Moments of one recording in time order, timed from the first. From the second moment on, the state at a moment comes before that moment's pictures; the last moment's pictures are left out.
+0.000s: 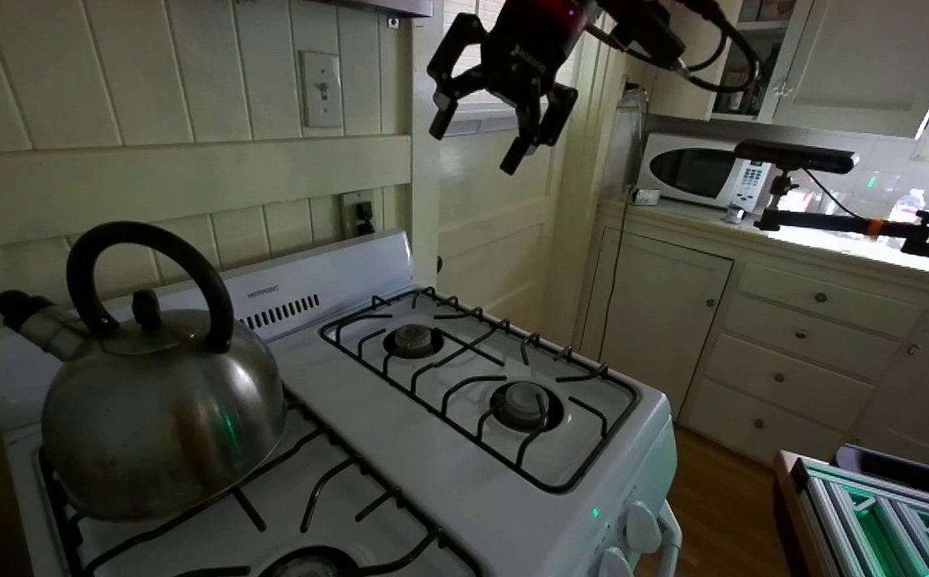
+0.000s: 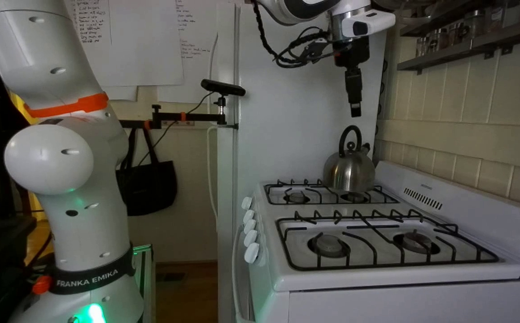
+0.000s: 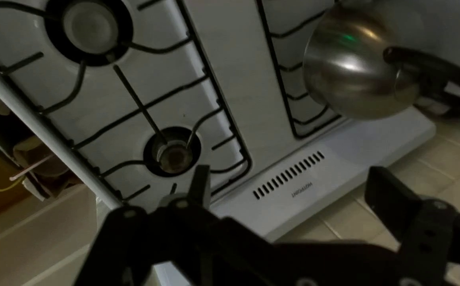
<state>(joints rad) -0.11 -0.27 -0.05 -2.13 0.26 2.23 0.48</state>
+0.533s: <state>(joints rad) -0.10 -0.17 -0.03 -2.09 0.24 2.60 0.48</state>
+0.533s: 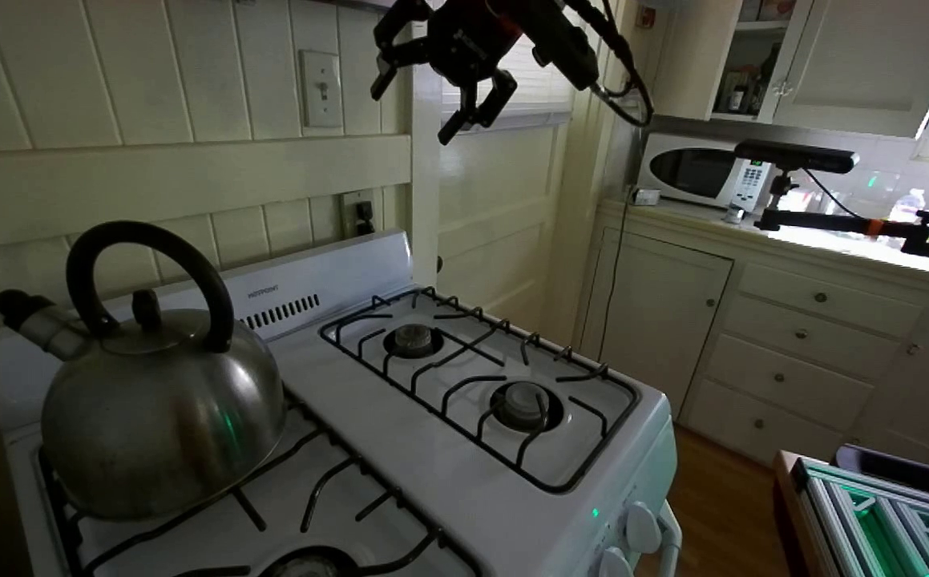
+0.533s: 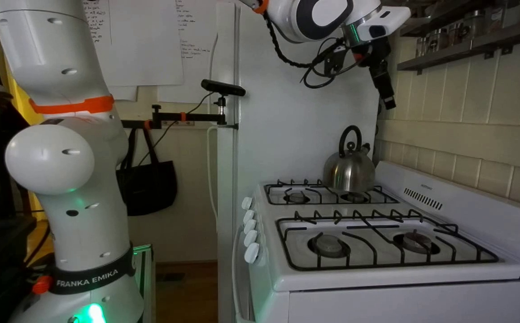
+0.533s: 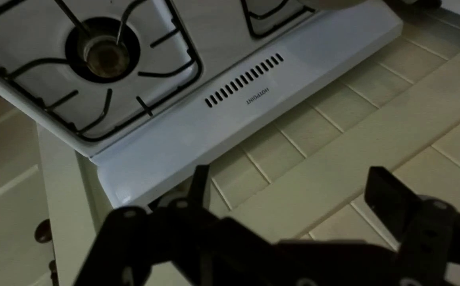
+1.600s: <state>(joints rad) -0.17 -0.11 0.00 -2.04 -0.10 2.61 0.57</state>
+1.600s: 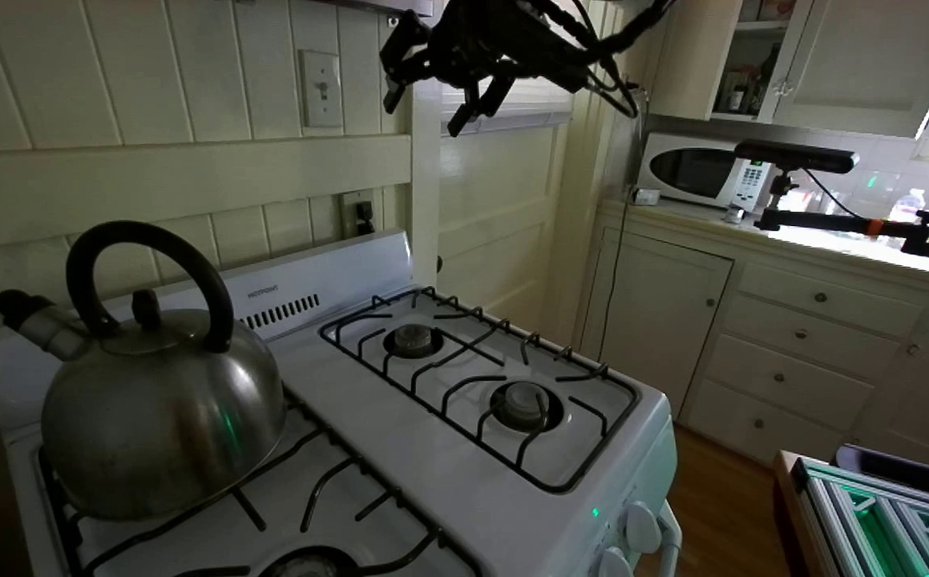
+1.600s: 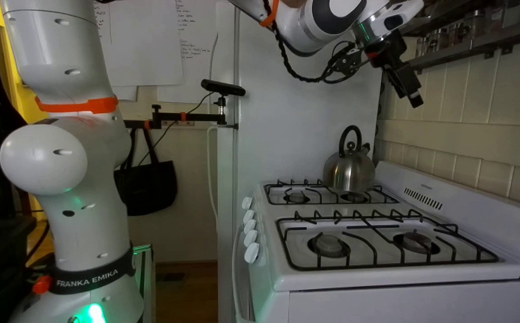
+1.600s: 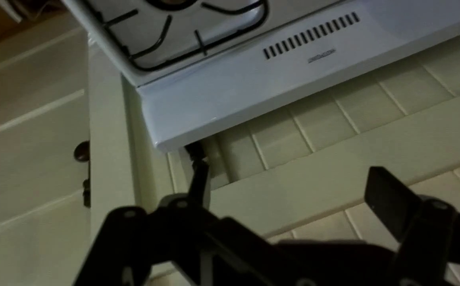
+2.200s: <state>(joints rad) -0.19 -0.04 -0.03 -1.94 -0.37 2.61 0.49</state>
